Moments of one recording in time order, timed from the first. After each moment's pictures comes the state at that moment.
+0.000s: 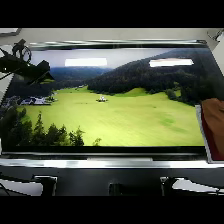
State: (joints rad) left arm 0.05 -1.65 1.95 1.15 -1.50 -1.80; right arm -0.84 -1.50 1.42 -1.87 1.64 1.90
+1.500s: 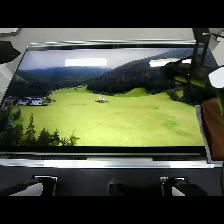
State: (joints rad) left arm 0.12 -1.33 1.88 1.24 -1.23 -1.49; right arm 0.05 -1.16 1.37 -1.13 0.84 1.25
